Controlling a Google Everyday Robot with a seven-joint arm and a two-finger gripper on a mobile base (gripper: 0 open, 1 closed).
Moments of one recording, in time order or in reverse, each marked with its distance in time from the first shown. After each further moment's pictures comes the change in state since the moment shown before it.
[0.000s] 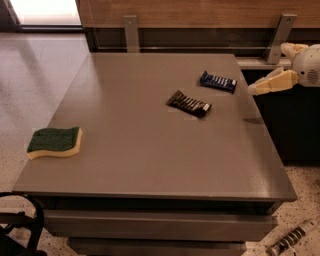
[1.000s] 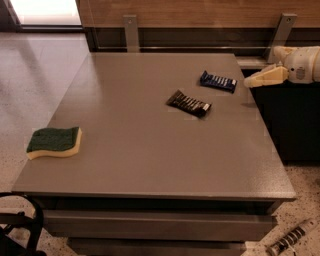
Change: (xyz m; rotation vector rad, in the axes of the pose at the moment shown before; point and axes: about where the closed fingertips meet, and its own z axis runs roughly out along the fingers) arm 0.027 -0.050 0.047 -0.029 -0.063 0.094
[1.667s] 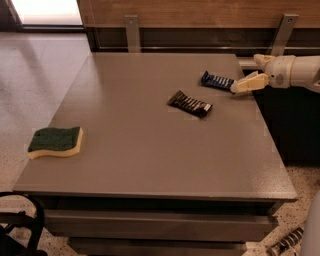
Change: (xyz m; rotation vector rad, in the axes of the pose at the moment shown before) arm 0.027 -0.009 0.057 -0.096 -0.038 -0.002
